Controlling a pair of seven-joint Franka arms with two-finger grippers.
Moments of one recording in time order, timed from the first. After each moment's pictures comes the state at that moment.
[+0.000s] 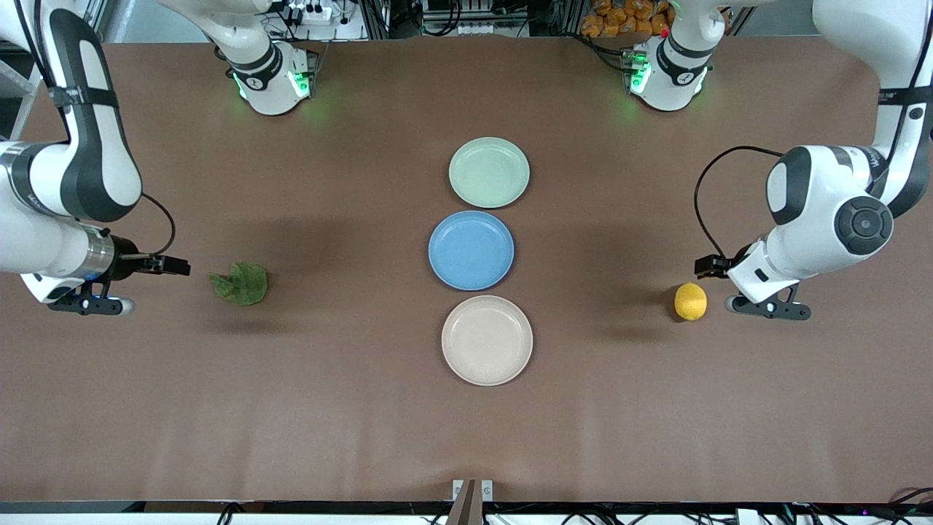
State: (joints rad) left arm -0.02 0.31 -0.05 -1.92 0.02 2.14 0.08; right arm -0.12 0.31 -0.01 -1.84 0.01 1.95 0.01
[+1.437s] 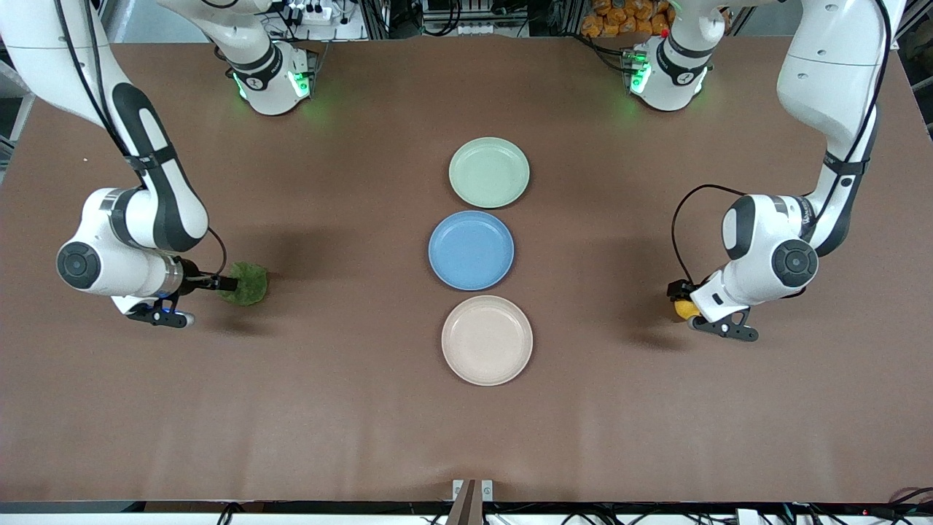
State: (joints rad) left arm -0.02 0.55 -0.05 -1.94 0.02 2.42 0.17; right arm -0.08 0.47 0.00 -1.96 0.02 2.22 0.09
